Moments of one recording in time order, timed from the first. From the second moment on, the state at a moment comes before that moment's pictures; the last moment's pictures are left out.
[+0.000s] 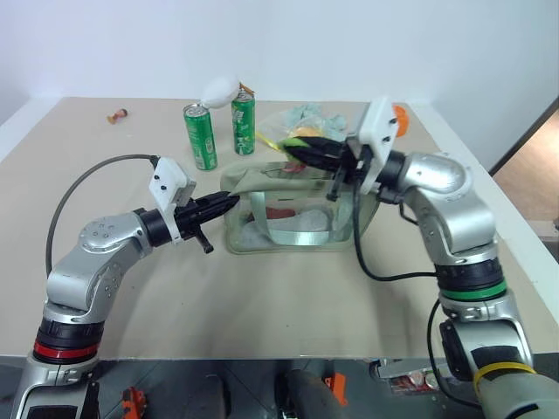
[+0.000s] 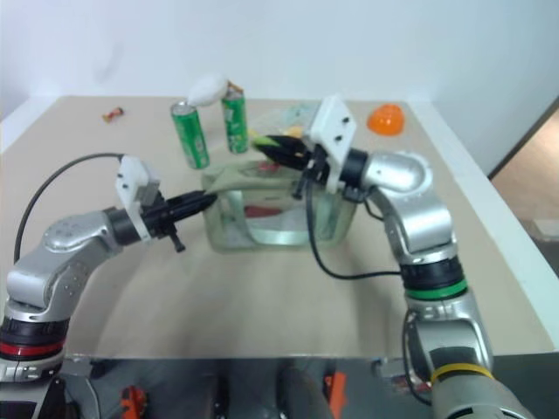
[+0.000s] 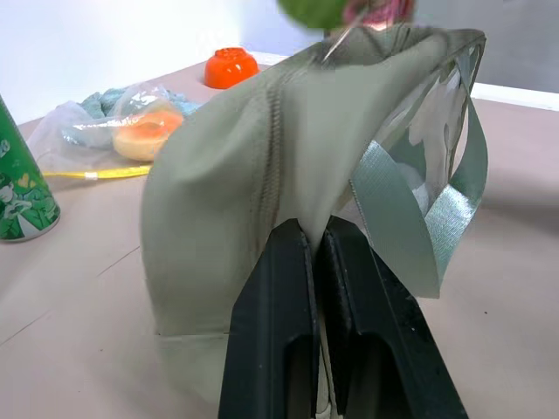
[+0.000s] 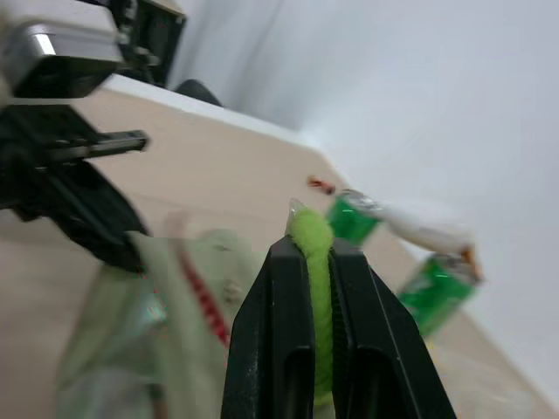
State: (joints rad) left arm -0.44 0.56 0.06 -0.29 -0.53 0.57 -0.75; right arm -0.83 -0.57 0.06 -0.05 0.32 0.23 0.91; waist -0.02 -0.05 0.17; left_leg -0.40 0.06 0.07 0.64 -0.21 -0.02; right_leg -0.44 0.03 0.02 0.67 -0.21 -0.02
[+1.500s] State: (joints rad) left arm -0.45 0.57 0.05 -0.29 -0.53 0.57 -0.75; right arm -0.49 -0.72 0.04 0.39 -0.06 -0.25 0.71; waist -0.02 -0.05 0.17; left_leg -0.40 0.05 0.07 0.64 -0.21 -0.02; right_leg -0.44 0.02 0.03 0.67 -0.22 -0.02
